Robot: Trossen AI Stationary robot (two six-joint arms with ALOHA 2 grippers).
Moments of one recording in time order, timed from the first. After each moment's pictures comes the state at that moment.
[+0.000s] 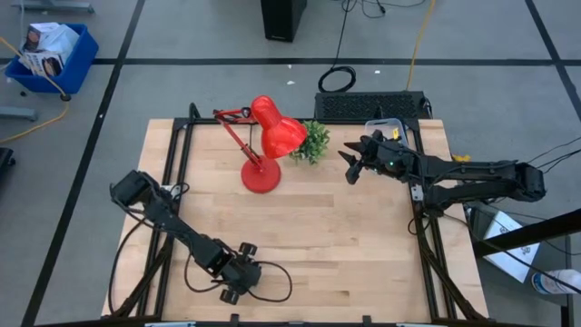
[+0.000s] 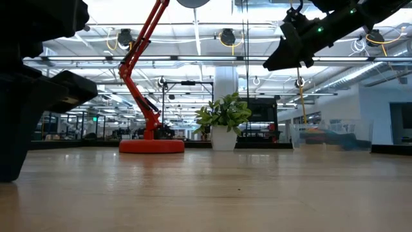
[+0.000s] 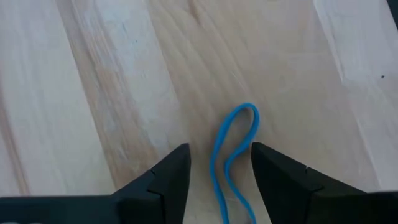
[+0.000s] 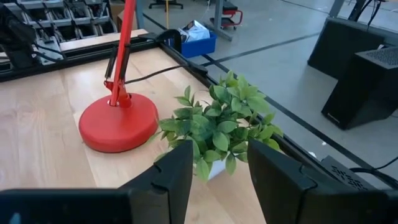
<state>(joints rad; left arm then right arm) -0.66 1.86 0.99 -0.32 -0.02 -0.35 -0.23 0.97 0.58 0.01 0.36 0.11</state>
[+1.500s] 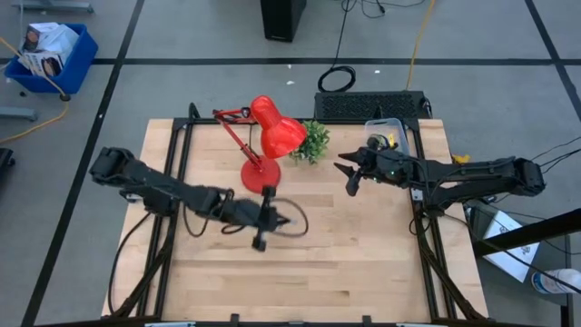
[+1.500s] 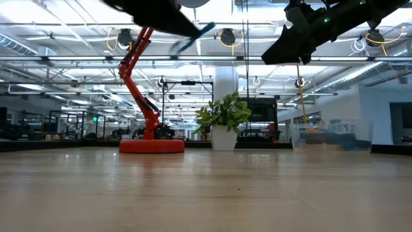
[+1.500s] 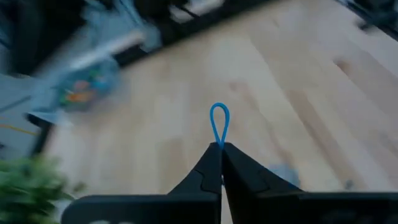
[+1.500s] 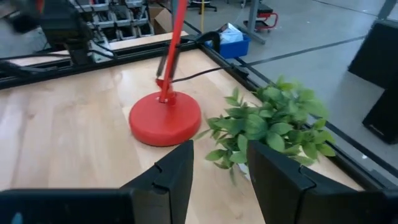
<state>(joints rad) -0.27 1.49 0.98 -0.03 -0.24 0.24 -0.10 0.97 0.58 0.02 0.34 0.14</state>
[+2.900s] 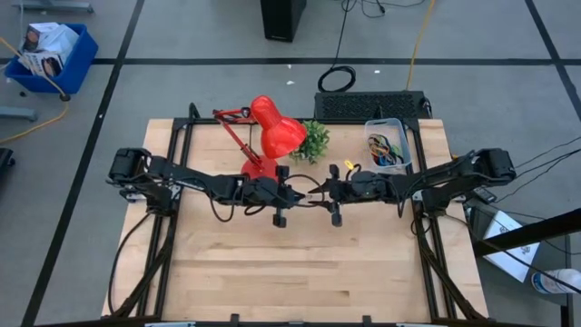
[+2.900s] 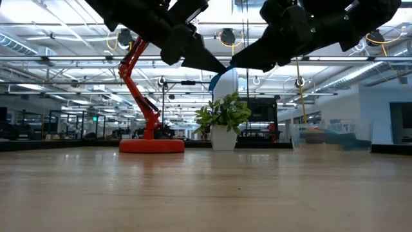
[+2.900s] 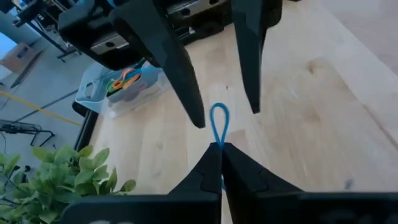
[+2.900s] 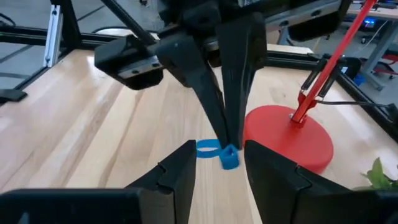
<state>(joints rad) -0.08 1.65 0.98 0.19 -0.22 0.39 0.04 1.36 0.59 0.48 0.05 -0.07</state>
